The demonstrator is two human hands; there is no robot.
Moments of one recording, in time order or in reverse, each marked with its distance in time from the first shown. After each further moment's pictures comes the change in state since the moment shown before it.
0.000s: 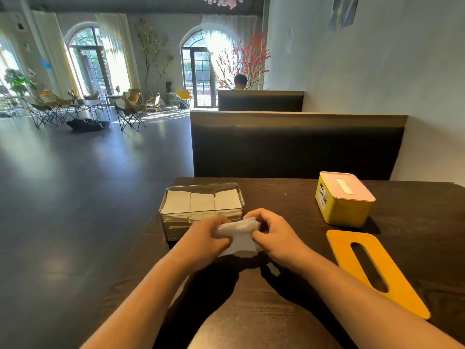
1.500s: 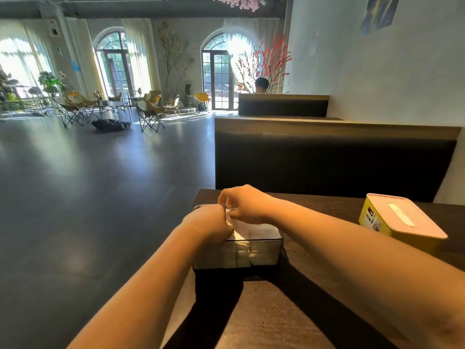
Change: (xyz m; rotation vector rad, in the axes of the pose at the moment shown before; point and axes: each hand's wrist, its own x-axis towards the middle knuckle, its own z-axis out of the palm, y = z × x) left_hand 0.107 -0.037 -0.085 0.509 -0.068 -0.171; right_hand 0.197 -0.075 0.059 -0.743 -0.257 -0.233
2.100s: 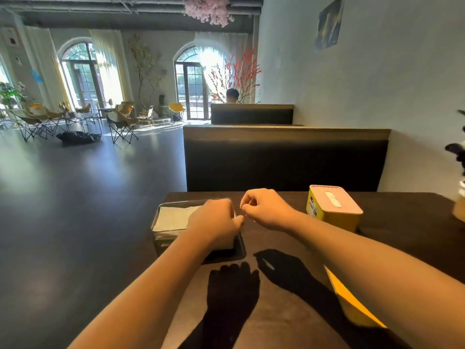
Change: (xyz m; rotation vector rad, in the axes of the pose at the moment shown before) left_hand -0.071 0.121 0.024 -0.024 0.250 0.126; right_hand -0.158 0.043 -0.035 0.161 0.290 0.241
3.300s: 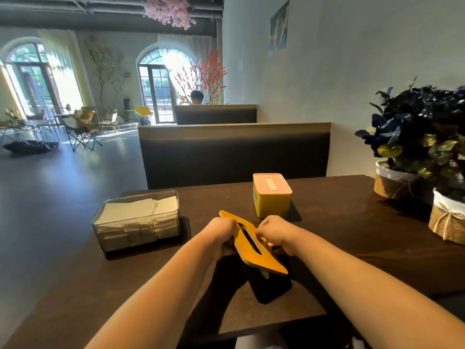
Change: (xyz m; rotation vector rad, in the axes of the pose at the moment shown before) left_hand -0.031 0.139 0.080 -1.066 -0.389 -0.509; right_hand -0.123 0.115 -0.055 0.263 -0.096 0.742
